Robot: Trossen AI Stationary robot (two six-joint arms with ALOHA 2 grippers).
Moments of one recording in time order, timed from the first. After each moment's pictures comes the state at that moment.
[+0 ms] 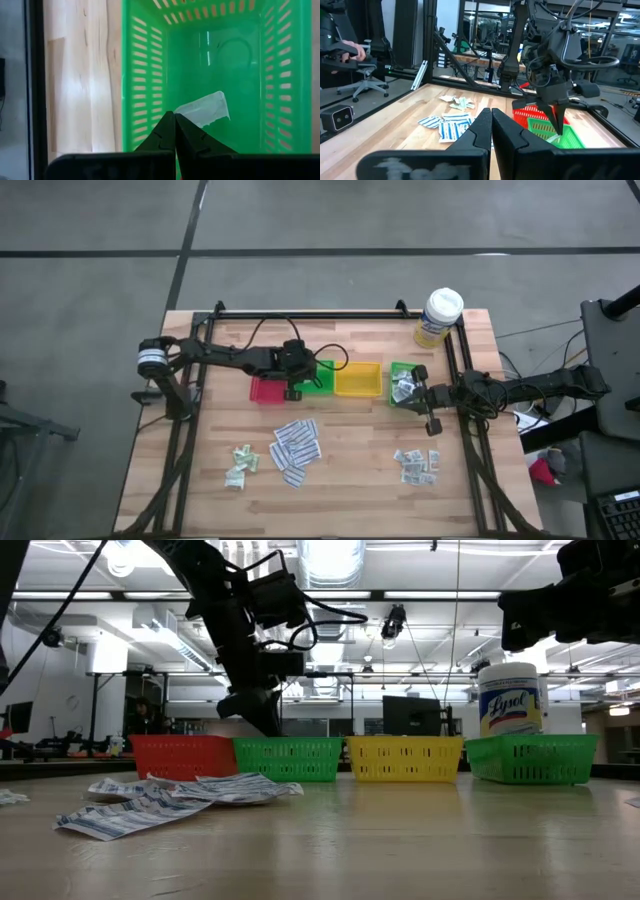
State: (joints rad) left arm 0.19 1.69 1.07 -0.42 -0.31 0.37; right arm 0.03 0.53 0.01 0.58 -0.16 -0.09
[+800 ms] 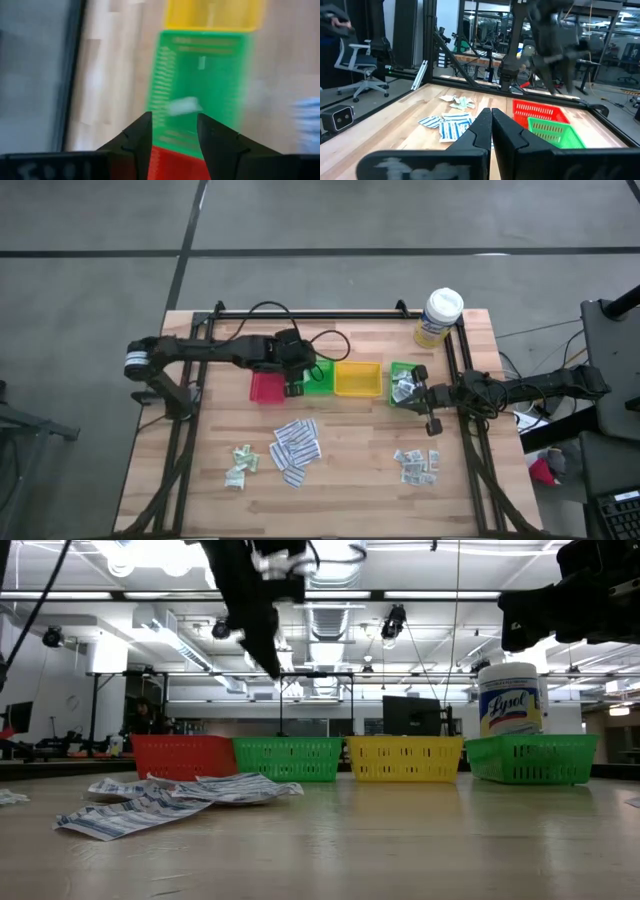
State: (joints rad) left arm 0.12 1.58 1.36 -0.83 -0.33 0.11; right arm 0.03 0.53 0.01 0.58 -0.16 -0.08
